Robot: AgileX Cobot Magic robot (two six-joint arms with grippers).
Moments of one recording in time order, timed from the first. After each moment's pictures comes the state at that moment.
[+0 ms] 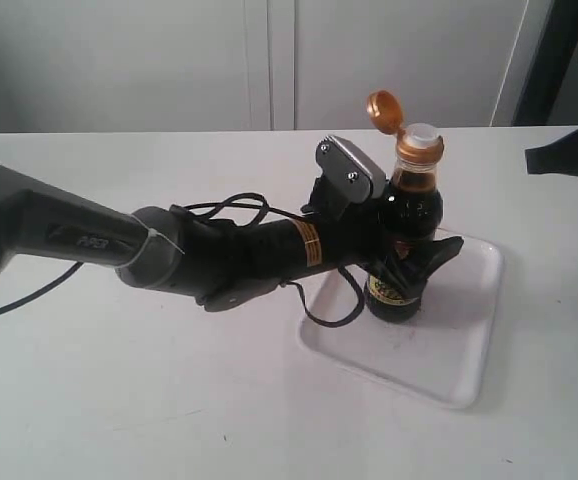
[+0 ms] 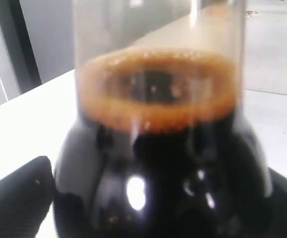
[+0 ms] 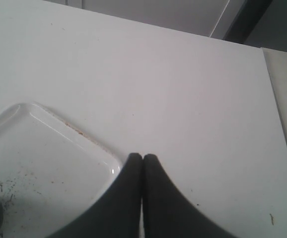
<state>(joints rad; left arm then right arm) -0.80 2.17 -1.31 0.53 -0.76 -0.31 0.02 1.31 -0.85 0.00 0.22 -0.16</state>
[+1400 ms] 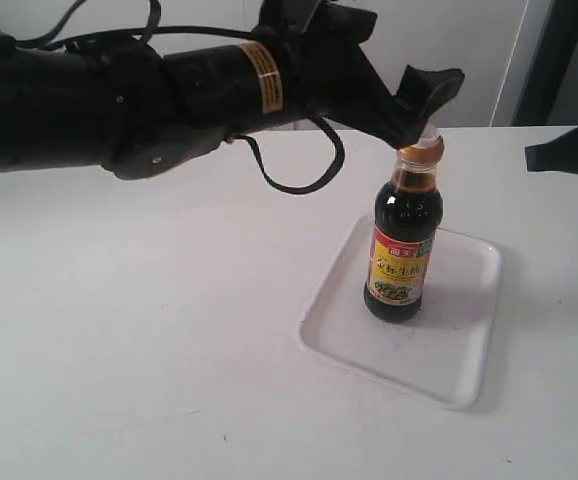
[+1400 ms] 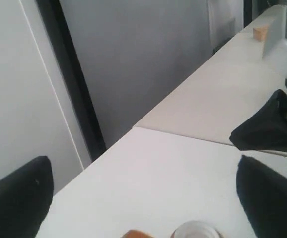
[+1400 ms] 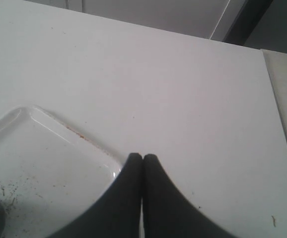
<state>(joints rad) -0.80 1.73 -1.31 0.62 -0.37 -0.41 0.02 1.31 -0.85 0.01 0.21 -0.16</state>
